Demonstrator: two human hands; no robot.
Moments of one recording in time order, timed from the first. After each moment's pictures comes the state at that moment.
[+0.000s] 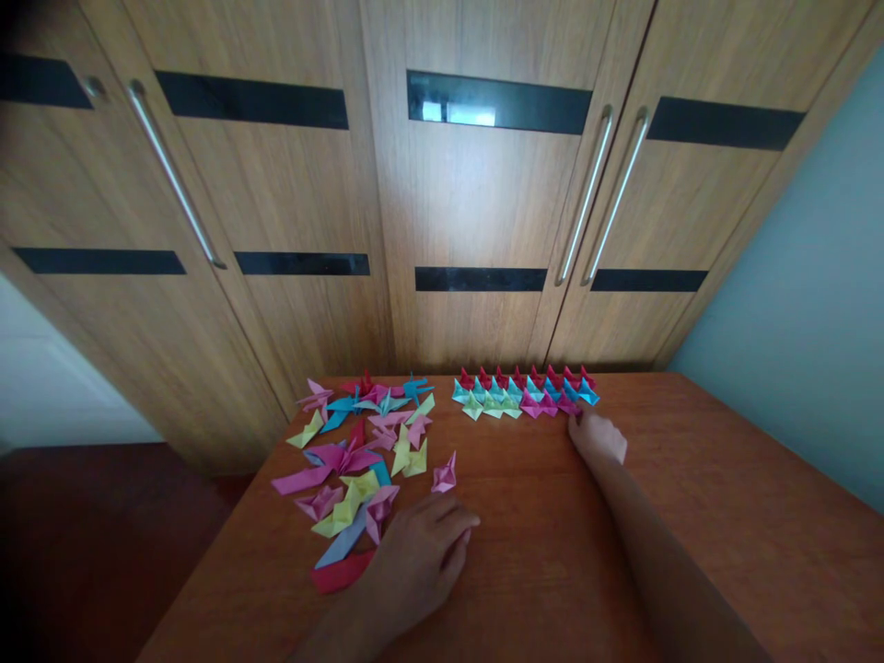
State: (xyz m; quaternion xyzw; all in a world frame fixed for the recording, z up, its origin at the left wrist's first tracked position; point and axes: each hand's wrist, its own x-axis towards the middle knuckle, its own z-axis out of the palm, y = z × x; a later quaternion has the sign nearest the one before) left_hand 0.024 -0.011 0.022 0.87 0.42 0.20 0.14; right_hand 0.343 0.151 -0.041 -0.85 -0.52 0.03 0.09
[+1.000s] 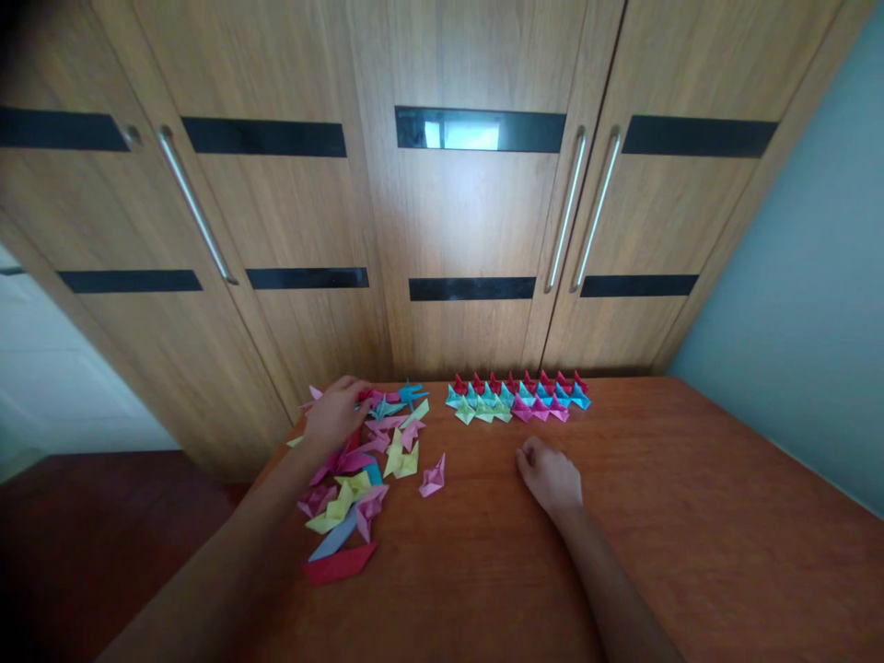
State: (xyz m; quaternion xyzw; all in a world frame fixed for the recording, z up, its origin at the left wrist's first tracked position) left_hand -0.087 0.125 0.053 0.73 0.65 0.20 -0.07; right_hand 0.277 0.086 -0.040 -0.73 -0.66 0.08 0.16
